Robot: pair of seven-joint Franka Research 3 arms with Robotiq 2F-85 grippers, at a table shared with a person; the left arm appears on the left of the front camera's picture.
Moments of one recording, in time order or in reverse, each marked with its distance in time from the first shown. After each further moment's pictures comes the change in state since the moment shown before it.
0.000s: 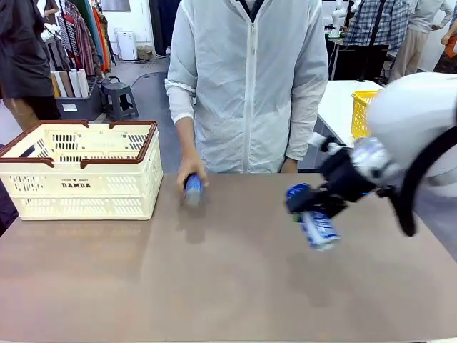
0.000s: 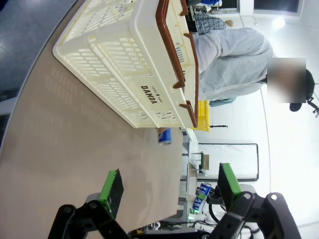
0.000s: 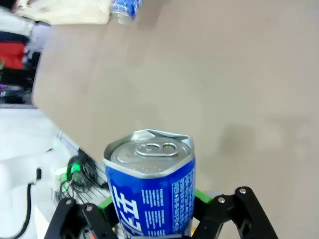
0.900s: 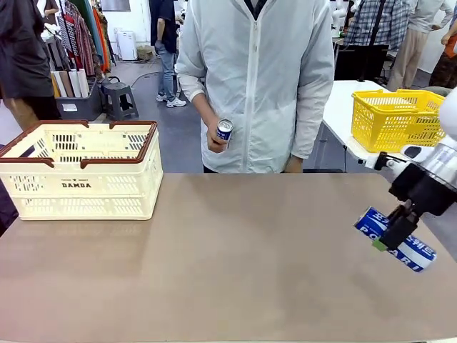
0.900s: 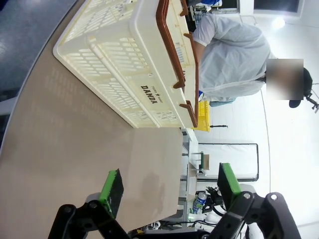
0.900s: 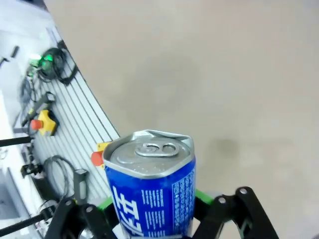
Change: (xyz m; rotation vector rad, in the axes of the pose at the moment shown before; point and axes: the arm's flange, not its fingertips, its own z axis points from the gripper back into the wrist) left arm 0.000 0.000 0.000 0.000 0.000 0.000; right arm -0.054 -0.146 0.083 0.076 0.269 0.455
